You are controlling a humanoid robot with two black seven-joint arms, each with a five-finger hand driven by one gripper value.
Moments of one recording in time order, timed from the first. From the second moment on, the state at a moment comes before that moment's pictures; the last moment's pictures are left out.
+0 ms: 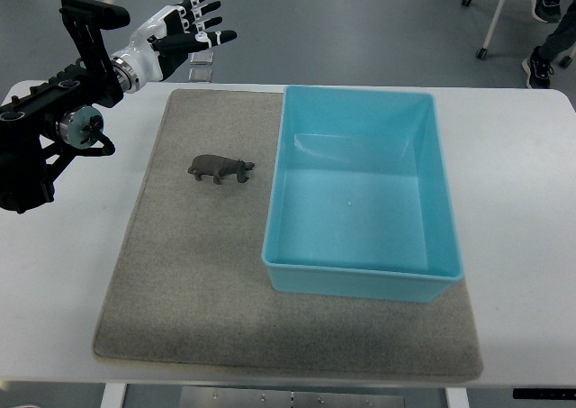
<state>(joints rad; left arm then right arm) -1.06 0.37 -0.36 -0.65 0.29 -0.27 -0.27 0.03 0.00 -0.01 0.11 -0.05 0.19 0.07</state>
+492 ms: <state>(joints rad) -1.16 0.47 -0.20 -0.76 0.83 -0.39 -0.27 0.03 0.00 -0.01 0.11 -0.05 0.19 0.07</state>
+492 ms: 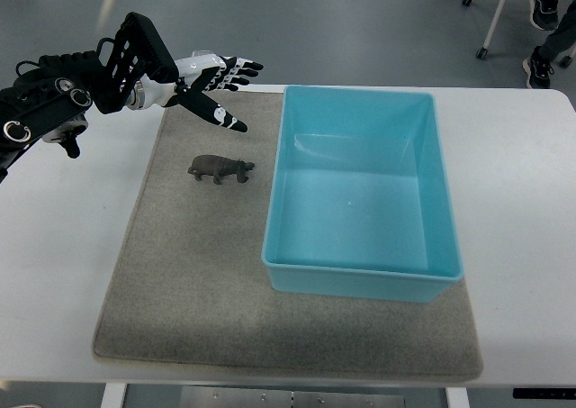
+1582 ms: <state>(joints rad) -1.20 0.52 -0.20 -0.88 1.47 -0.48 -0.29 0.03 0.00 -0.01 0.11 -0.05 0.19 0.07</state>
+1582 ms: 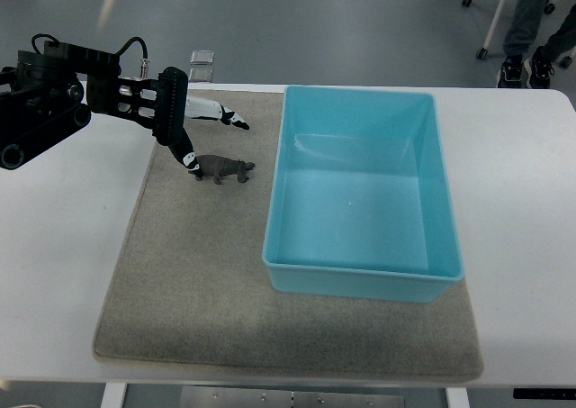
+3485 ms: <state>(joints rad) -1.21 0.47 -0.13 -0.88 1.53 -0.42 -0.28 0.03 0.00 -0.01 0.11 -0.05 0.19 0.07</state>
